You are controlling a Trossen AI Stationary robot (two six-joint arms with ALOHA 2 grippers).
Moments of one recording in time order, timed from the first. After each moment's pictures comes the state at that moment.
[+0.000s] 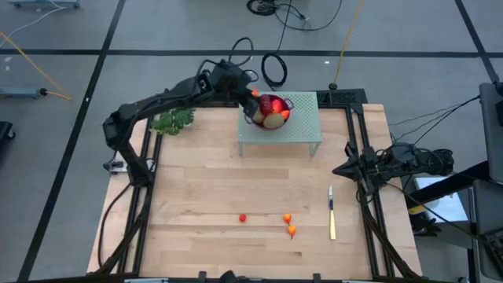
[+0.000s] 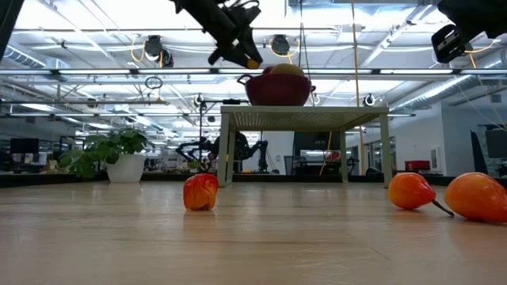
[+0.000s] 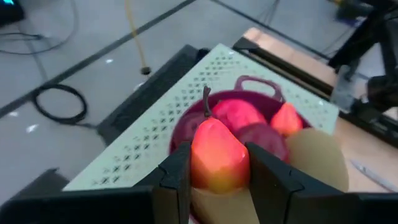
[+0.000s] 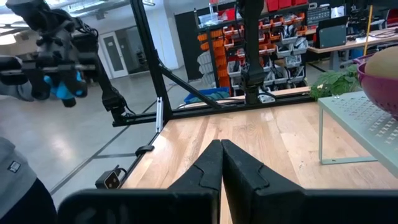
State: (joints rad) left arm 0.46 1.72 1.70 -0.54 0.01 -0.19; right arm 0.18 0.00 0.35 -0.34 -0.03 0.22
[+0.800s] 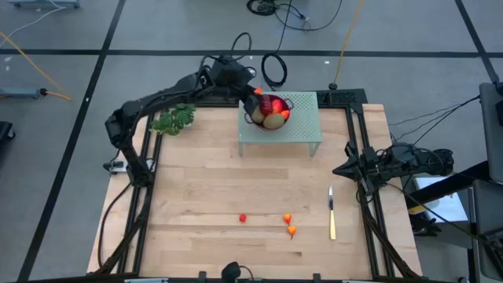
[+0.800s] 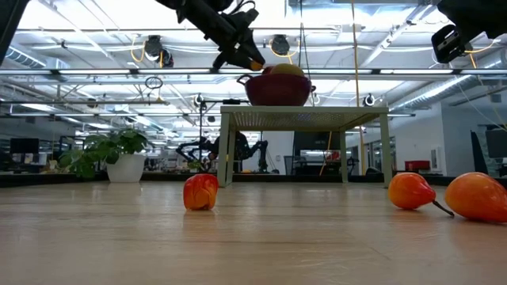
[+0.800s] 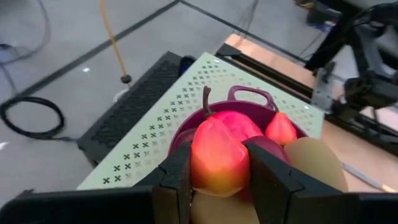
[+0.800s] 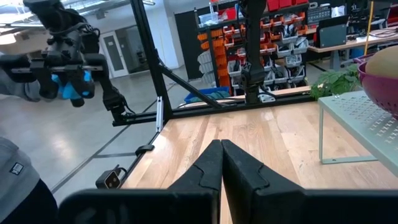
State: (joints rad) left arm 0.53 1.75 1.70 -0.49 0.15 -0.13; right arm 0.18 0.00 0.35 -0.34 -0.03 0.22
